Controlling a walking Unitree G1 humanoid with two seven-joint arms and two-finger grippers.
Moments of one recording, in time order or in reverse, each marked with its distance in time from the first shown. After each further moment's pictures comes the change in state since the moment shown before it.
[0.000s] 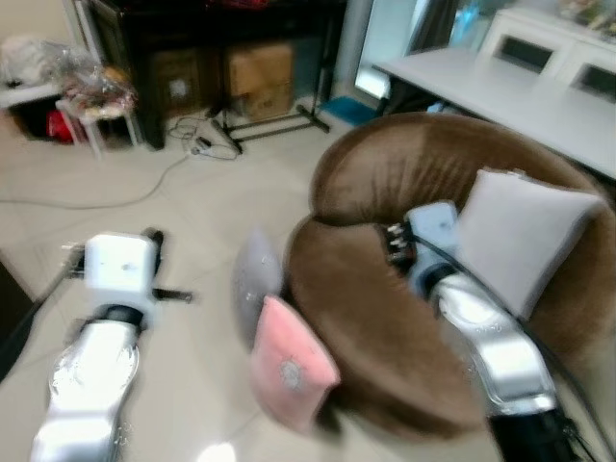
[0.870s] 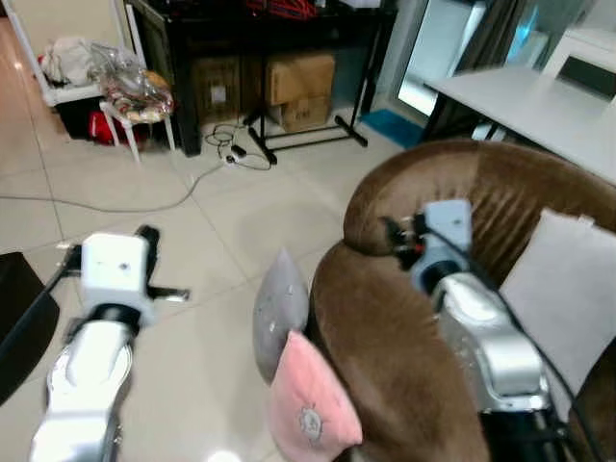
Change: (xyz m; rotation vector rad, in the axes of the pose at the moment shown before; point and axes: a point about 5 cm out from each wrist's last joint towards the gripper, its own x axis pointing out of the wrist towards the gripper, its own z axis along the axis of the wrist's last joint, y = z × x) left arm 0.001 0.009 0.005 0.048 -0.036 0.045; right arm 0.004 0.000 0.007 0.145 -0.056 -0.023
